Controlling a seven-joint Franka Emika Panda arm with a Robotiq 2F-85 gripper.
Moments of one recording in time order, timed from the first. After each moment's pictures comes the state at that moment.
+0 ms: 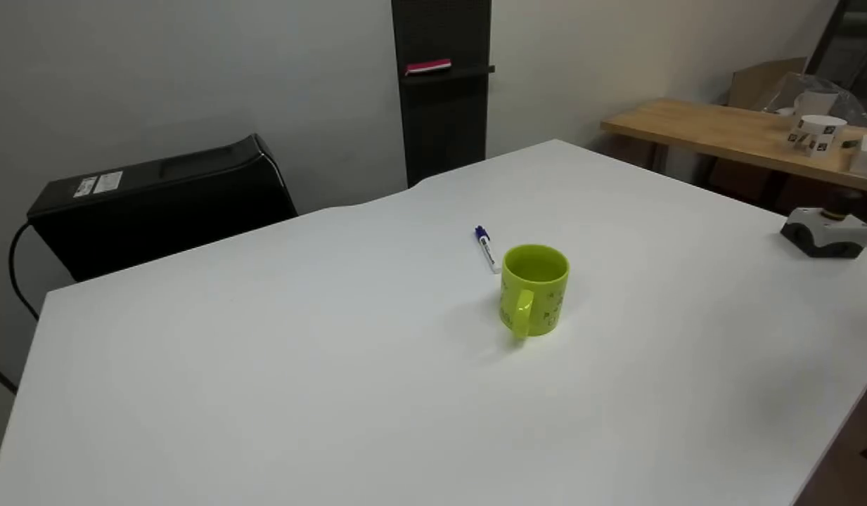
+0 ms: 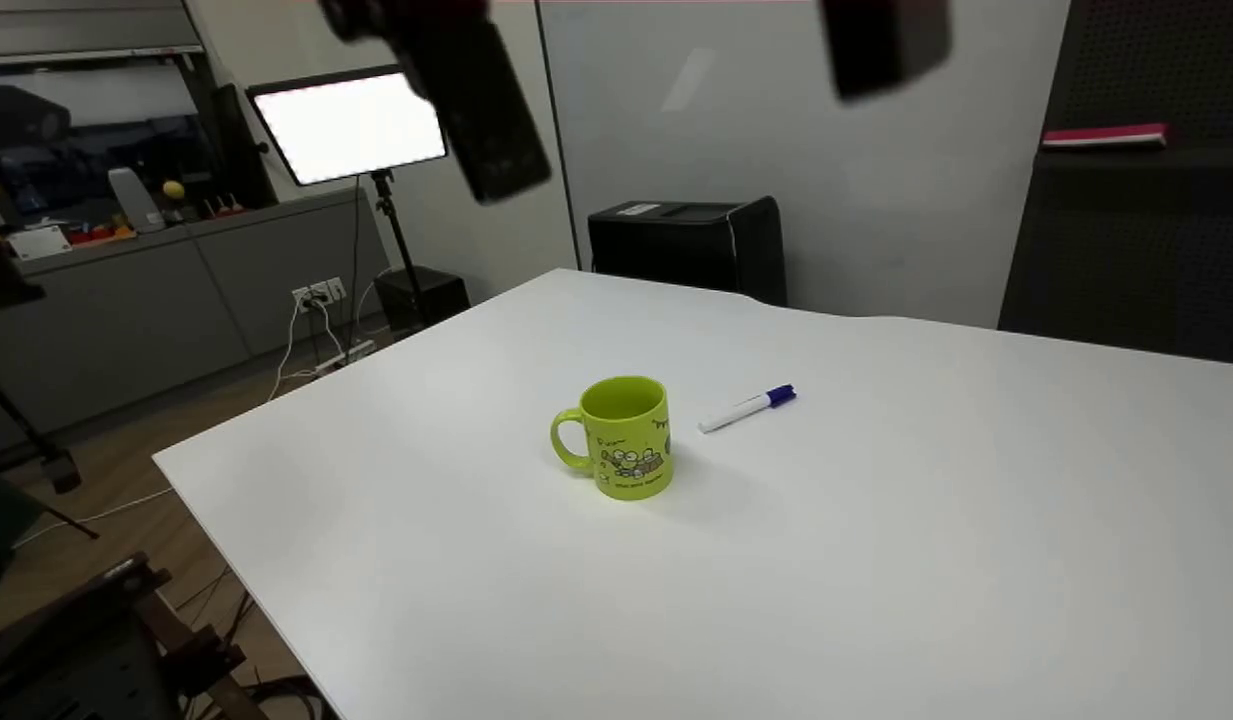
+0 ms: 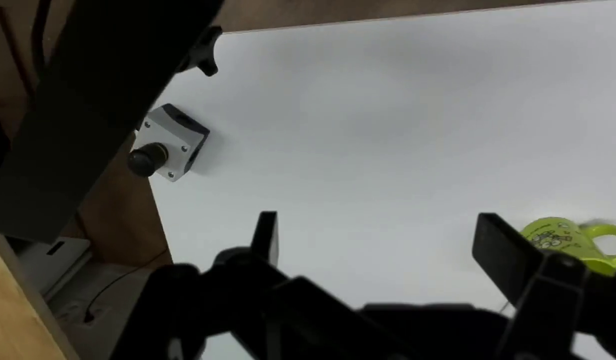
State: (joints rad) arm -0.27 -0.69 -0.20 -2.79 -0.34 2.26 -0.16
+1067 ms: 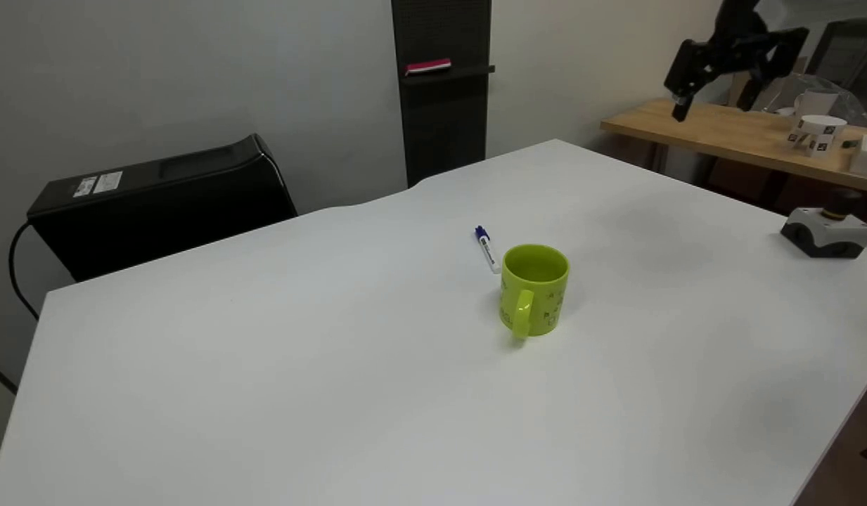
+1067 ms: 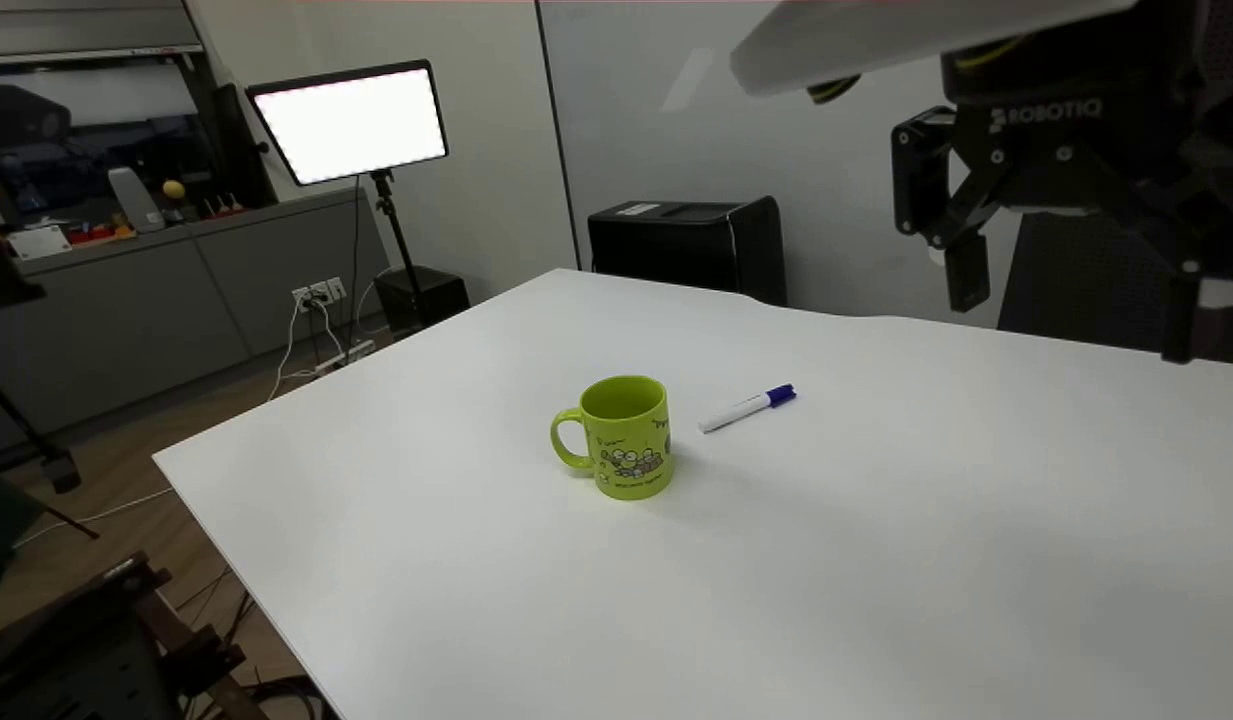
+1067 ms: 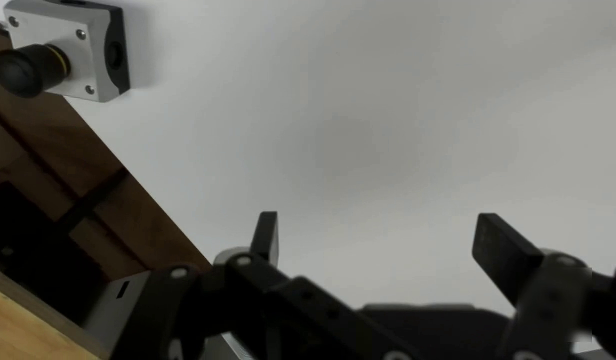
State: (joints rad) arm -0.23 0.20 -0.19 -2.26 -0.19 2.67 0.24
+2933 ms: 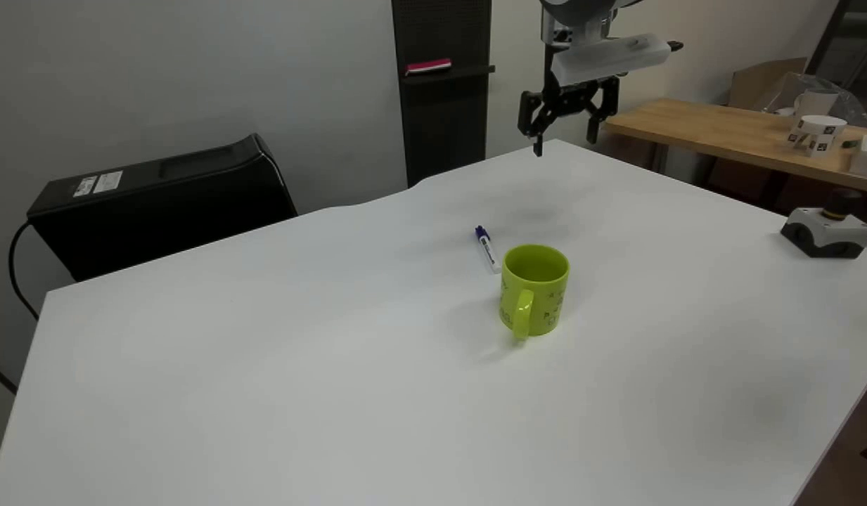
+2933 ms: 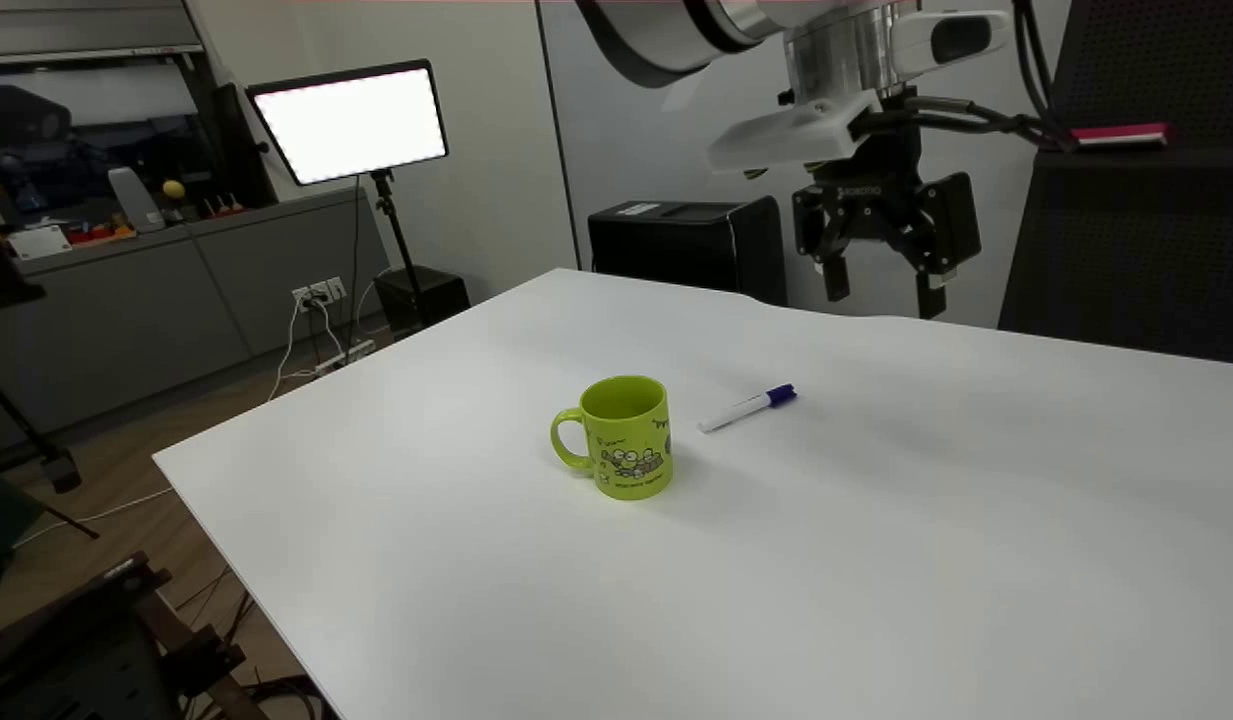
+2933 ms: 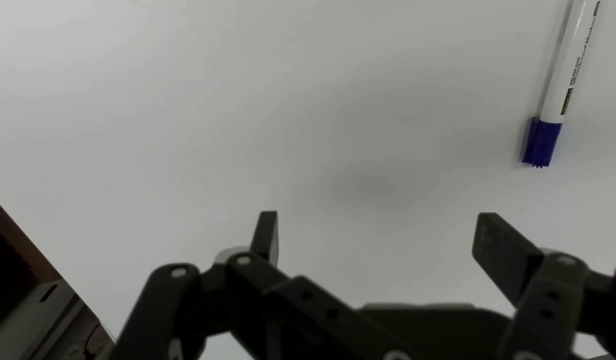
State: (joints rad) arm -0.01 0.62 -0.17 -1.73 -0.11 2.45 0.35
